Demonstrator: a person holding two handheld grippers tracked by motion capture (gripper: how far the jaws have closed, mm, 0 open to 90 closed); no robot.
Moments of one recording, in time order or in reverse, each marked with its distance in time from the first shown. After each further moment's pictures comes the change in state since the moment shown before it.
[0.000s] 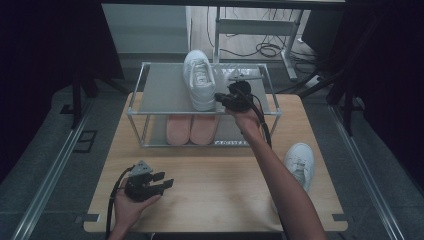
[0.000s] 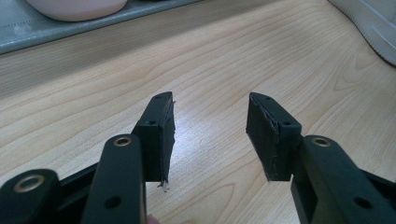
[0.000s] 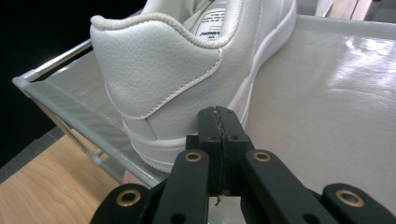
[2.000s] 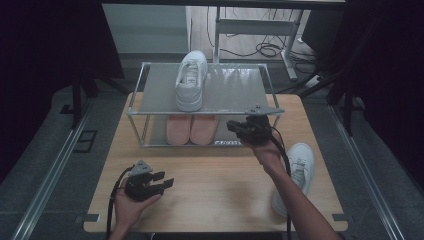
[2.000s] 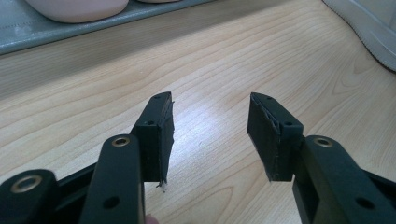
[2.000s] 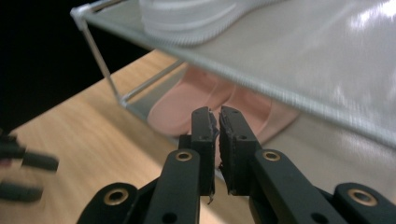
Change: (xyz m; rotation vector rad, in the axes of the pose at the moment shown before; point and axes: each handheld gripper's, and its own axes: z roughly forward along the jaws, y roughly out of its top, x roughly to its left) left arm -0.001 0.001 0.000 -0.009 -0.001 -0.011; right arm 0.008 -0.073 -0.068 0.004 0.068 -0.096
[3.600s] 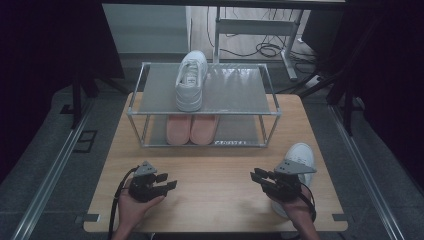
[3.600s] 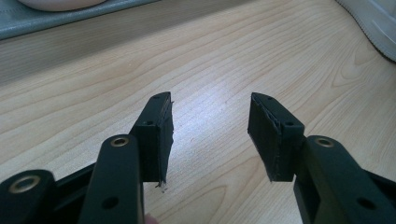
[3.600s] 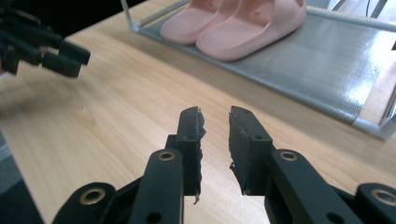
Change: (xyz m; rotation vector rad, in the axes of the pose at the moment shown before) left arm -0.005 -0.001 0.008 0.031 -0.009 0.003; right arm 0.019 -0.125 -0.084 0.050 -0.010 -0.005
